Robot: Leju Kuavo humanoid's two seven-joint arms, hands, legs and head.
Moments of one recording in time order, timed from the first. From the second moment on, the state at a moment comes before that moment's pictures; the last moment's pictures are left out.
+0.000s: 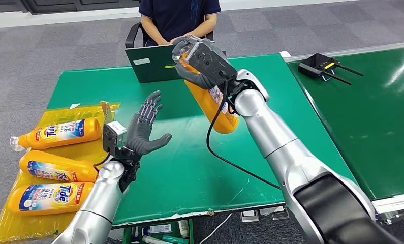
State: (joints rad) left arm -0.53 -0.18 -0.07 -0.83 -0.10 -0.37 -0.70; right arm -1.00 0.17 0.30 -0.84 0.19 -0.02 -0.39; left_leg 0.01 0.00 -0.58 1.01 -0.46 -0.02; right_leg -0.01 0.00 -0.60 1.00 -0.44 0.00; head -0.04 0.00
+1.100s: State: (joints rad) left arm -0.68 -0.30 -0.12 -0.53 -0.01 -0.53 -0.70; right arm -1.10 0.22 0.30 -0.81 0.17 -0.02 -0.37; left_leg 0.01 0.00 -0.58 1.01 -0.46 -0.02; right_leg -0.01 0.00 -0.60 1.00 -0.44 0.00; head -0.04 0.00
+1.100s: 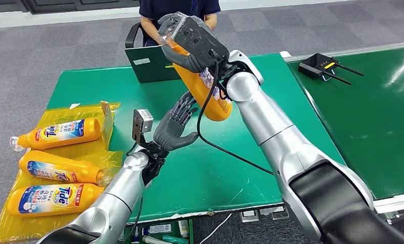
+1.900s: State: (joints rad) left arm -0.69 -0.34 -0.12 -0.52 0.07 -0.54 -0.70; right arm -1.10 0.23 0.30 -0.80 0.13 0.00 -0.39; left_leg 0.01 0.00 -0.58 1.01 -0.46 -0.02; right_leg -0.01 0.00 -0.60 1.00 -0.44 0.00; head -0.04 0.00
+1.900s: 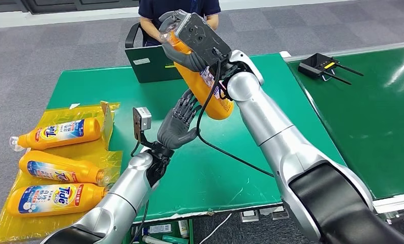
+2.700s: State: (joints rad) left arm -0.74 -0.35 -0.12 -0.46 0.11 -0.43 -0.70; right arm -1.07 0.29 0.30 -0.82 0.08 0.03 -0.38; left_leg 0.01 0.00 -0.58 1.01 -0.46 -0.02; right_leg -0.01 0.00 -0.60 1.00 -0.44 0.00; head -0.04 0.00
